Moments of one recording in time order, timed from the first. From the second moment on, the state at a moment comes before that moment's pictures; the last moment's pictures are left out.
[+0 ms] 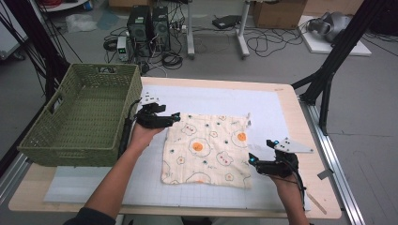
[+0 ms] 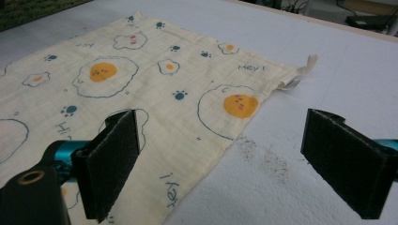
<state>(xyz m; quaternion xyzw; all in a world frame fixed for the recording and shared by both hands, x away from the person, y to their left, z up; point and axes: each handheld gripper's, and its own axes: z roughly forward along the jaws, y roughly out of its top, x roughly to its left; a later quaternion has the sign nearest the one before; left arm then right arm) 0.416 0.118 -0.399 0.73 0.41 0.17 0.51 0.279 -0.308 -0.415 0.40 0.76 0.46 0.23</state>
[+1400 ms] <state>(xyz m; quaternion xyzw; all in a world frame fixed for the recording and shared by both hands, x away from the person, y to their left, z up) 0.451 0.112 -0.444 0.77 0.45 0.20 0.41 0.318 -0.305 -0.420 0.42 0.76 0.44 0.21</state>
